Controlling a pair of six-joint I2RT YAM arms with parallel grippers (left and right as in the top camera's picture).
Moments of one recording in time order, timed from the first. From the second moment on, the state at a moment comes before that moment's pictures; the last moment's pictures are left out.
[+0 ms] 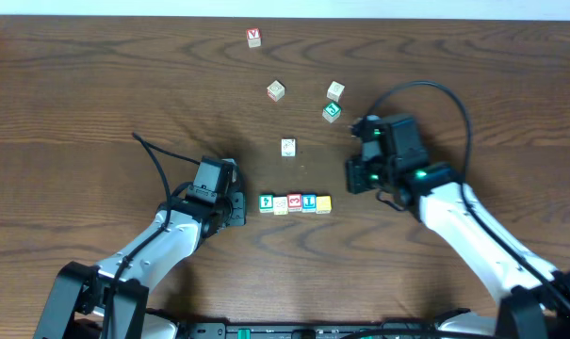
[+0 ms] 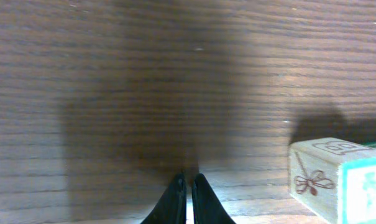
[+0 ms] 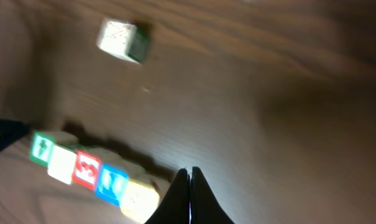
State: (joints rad) left arm -0.34 1.47 0.58 -0.27 0.07 -0.36; right arm 0.38 1.50 0.89 -0.36 -0.23 0.20
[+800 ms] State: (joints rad) left arm -0.34 1.46 0.57 -0.28 0.03 -0.38; right arm 0.64 1.88 1.10 -0.32 -0.24 0.19
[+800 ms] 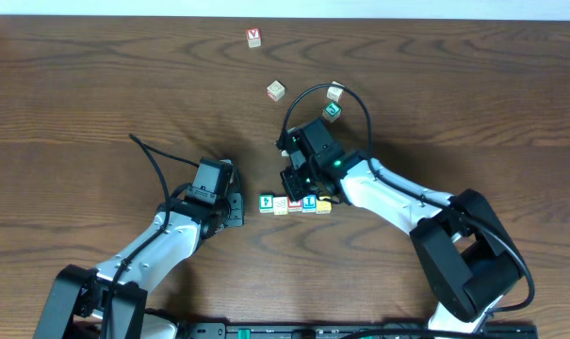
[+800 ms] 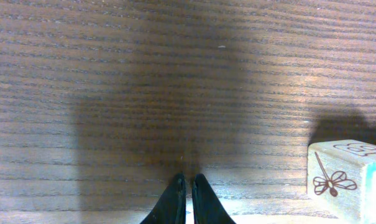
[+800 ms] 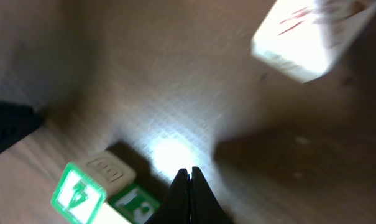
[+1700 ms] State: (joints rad) left arm -0.34 1.45 0.57 -0.30 0.03 -0.38; right arm 0.66 1.88 1.10 -0.40 -0.22 0.19
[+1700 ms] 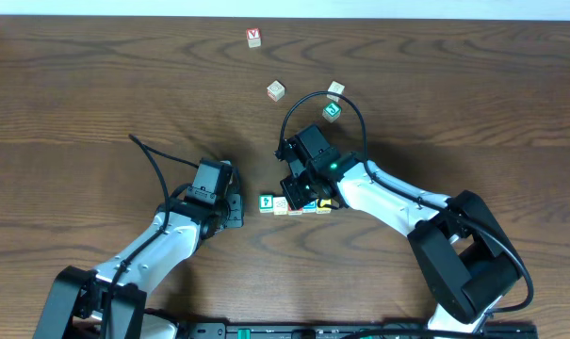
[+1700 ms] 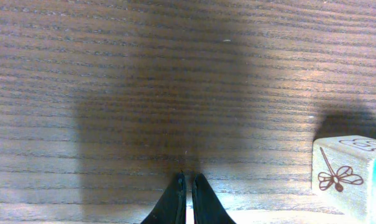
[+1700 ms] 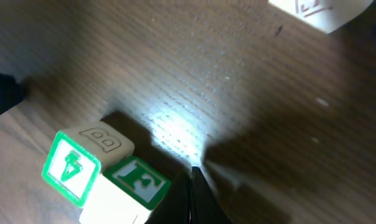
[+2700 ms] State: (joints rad) left arm -0.34 1.45 0.57 -0.30 -0.14 -0.45; right arm 0.70 1.88 1.21 -0.37 -0.30 0.23
